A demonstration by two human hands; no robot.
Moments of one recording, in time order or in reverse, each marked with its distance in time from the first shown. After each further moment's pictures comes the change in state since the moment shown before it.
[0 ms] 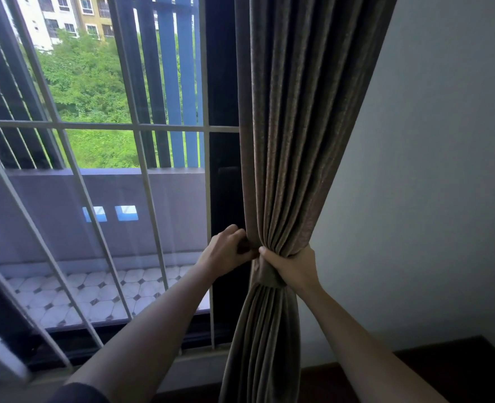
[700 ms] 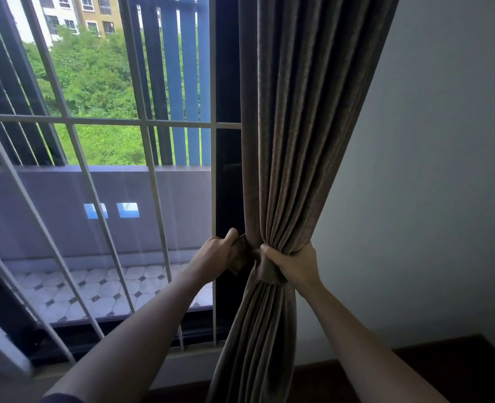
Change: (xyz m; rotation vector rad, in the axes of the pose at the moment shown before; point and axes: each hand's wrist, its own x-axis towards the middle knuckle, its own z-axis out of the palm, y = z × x) left_hand -0.028 -0.007 -0.017 0.169 -0.035 -0.003; right_hand -0.009 -0.009 0.008 0.055 -0.038 -0.002
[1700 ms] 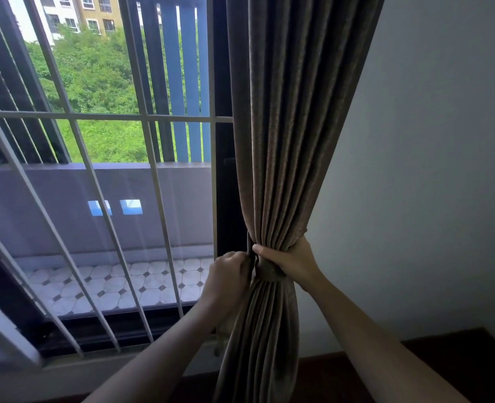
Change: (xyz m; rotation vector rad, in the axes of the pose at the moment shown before) left_hand -0.053 0.062 -0.002 -0.246 0.157 -0.203; right_hand -0.006 -0.009 -0.004 -0.073 -0.169 -0.017
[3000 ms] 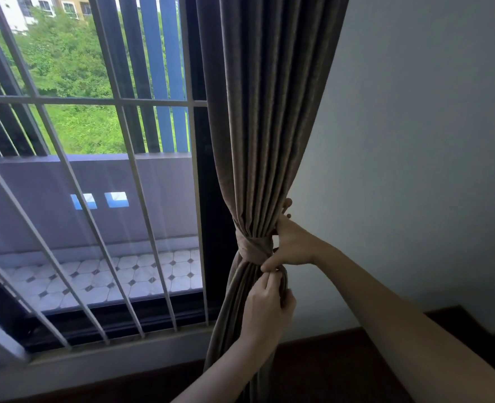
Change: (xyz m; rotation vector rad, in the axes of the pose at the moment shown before) left_hand -0.062 0.067 0.082 -0.173 0.042 0.040; right_hand 0.011 -0.007 -0.045 -0.494 -0.519 -0.064
